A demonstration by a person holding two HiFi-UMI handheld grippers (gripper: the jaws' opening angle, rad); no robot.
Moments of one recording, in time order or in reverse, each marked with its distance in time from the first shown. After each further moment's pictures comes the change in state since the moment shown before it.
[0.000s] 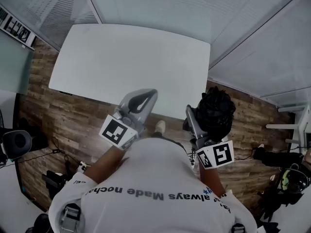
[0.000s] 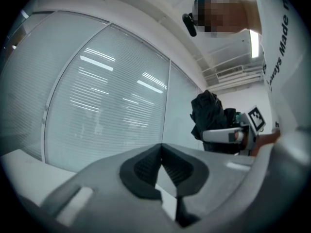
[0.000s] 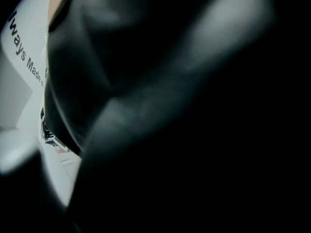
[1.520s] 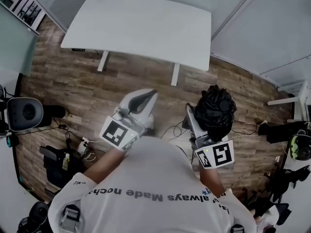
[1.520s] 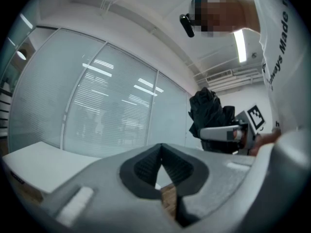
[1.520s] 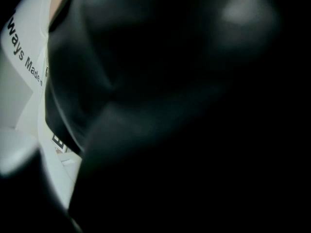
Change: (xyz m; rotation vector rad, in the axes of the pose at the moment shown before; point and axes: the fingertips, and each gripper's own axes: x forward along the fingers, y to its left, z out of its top) left arm -0.340 -0.257 -0.020 -0.004 -0.009 -0.009; right arm -0.288 0.310 -0.034 -0.033 -0.007 -0.014
